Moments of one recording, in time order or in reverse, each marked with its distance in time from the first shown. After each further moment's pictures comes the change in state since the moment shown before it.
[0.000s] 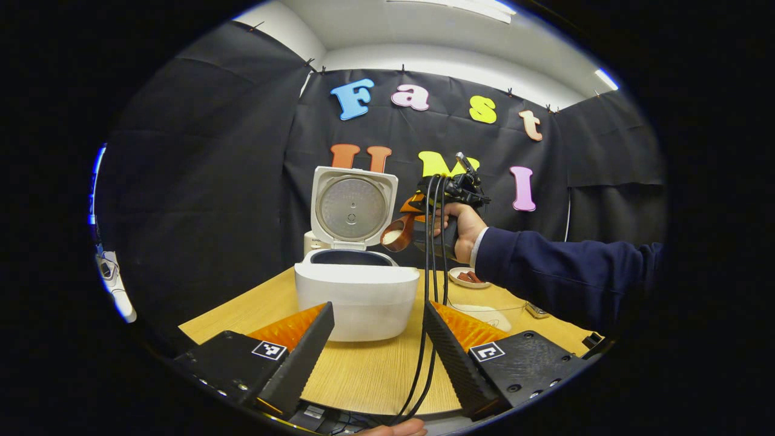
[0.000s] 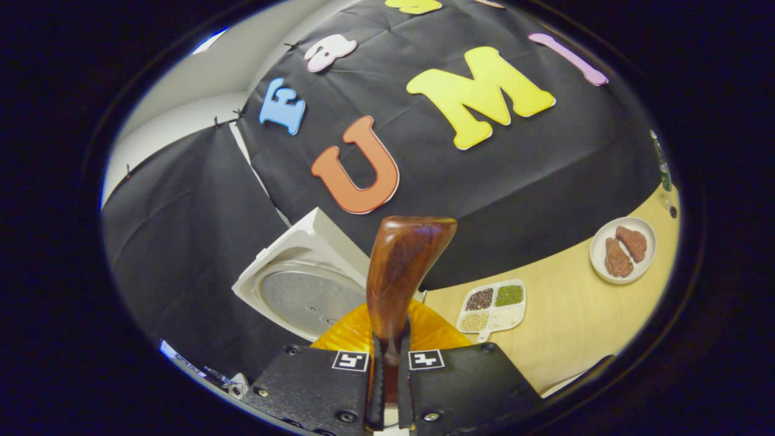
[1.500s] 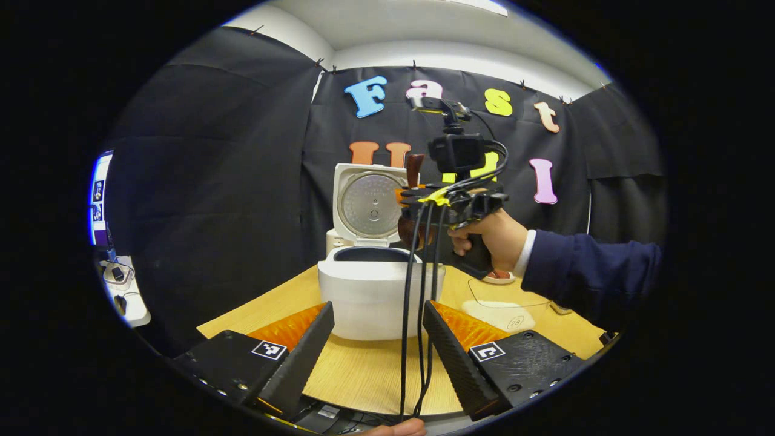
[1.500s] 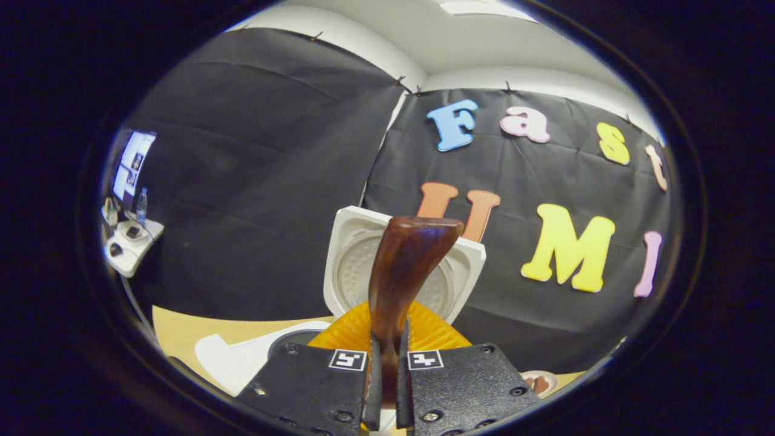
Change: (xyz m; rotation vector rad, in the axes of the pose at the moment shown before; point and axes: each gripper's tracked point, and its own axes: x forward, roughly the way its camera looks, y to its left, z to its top) left arm 0.001 0.011 0.003 0.029 -0.004 0.108; right arm -0.079 0.092 -0.050 -0.825 -0.137 0.087
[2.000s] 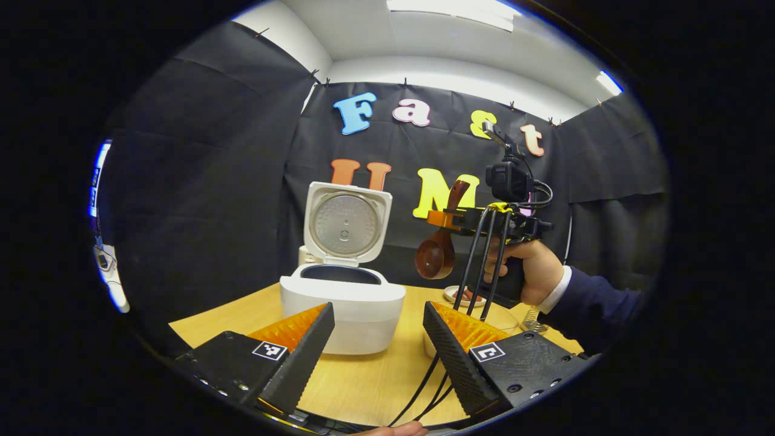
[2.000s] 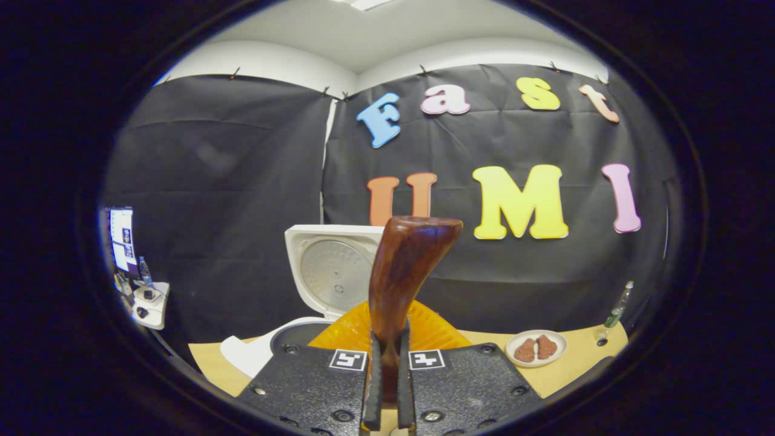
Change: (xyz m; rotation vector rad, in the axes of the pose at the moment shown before) left arm -0.001 -0.068 0.023 -0.079 -0.083 -0.126; right arm -0.105 -0.119 -0.008 0.268 0.007 -0.146
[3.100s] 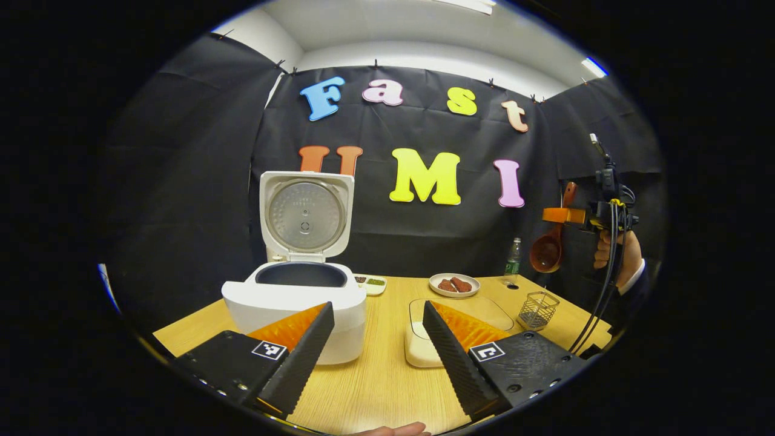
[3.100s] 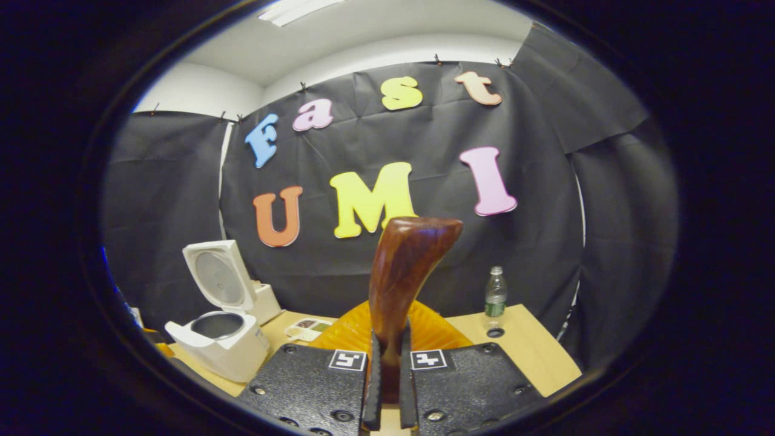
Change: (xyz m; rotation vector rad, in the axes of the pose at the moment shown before) left arm 0.070 -0.042 -0.008 0.121 0.073 -0.021; right arm -0.152 -0.290 -0.013 0.110 0.003 -0.379
